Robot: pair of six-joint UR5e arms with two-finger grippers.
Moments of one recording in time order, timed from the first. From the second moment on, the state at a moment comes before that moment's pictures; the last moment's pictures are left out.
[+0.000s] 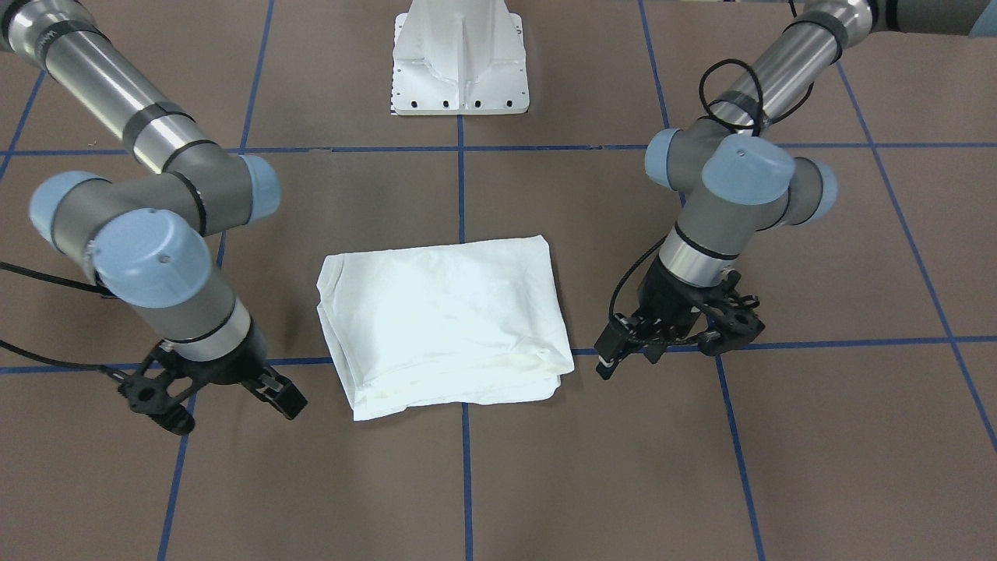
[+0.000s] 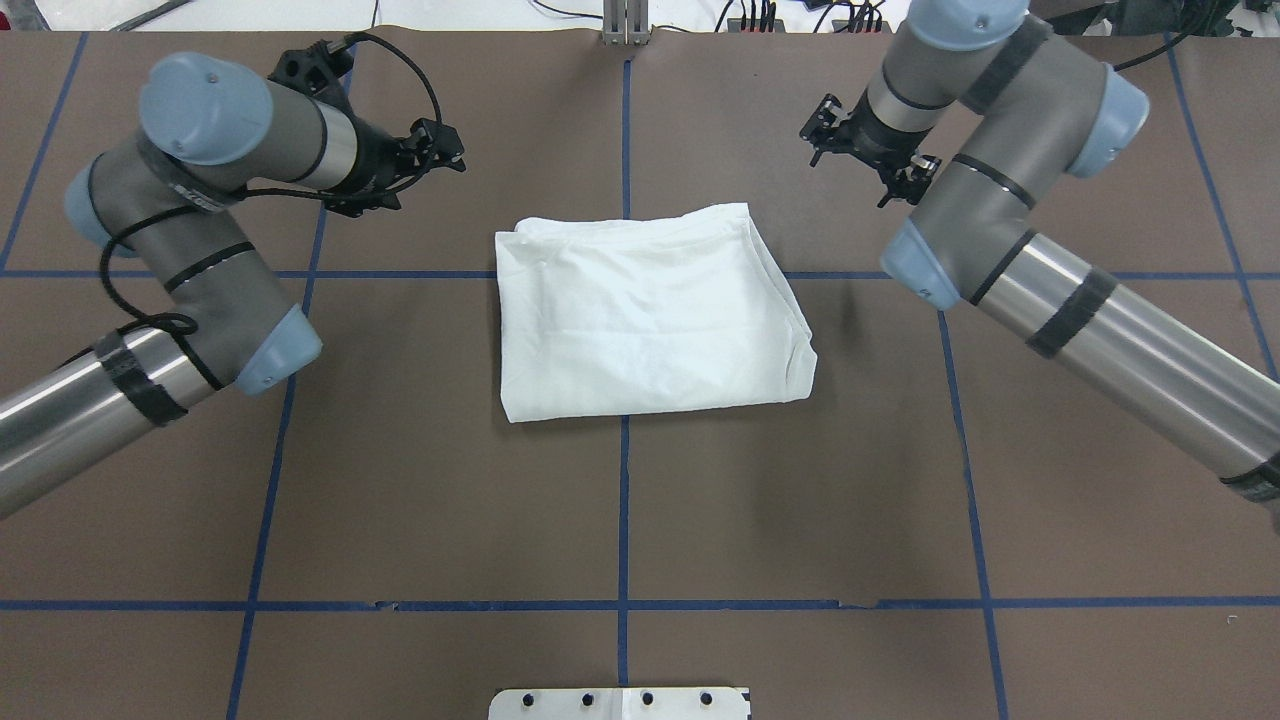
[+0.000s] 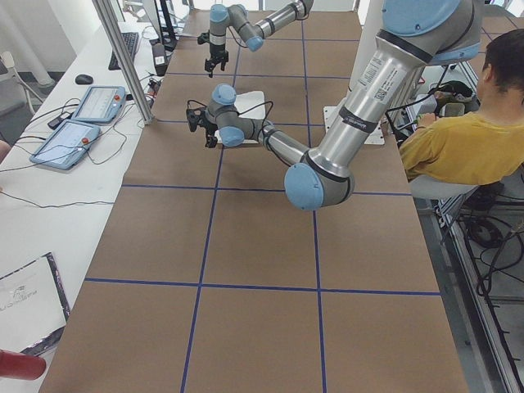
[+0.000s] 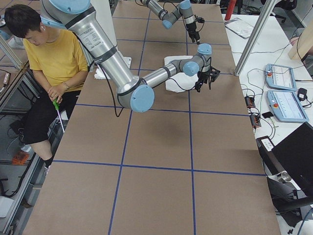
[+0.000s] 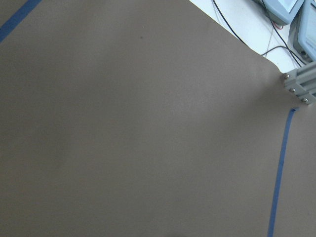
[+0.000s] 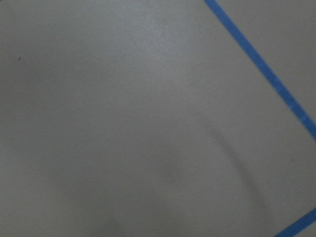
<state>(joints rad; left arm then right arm) -0.84 -2.11 -1.46 -2.26 -1.91 -1.43 0.94 -0.94 1.36 -1.33 2.06 1.43</state>
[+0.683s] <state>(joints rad) -1.17 -1.74 -1.71 -2.07 -2.16 -0.47 1.28 -1.29 1.56 -1.42 2.24 0.64</state>
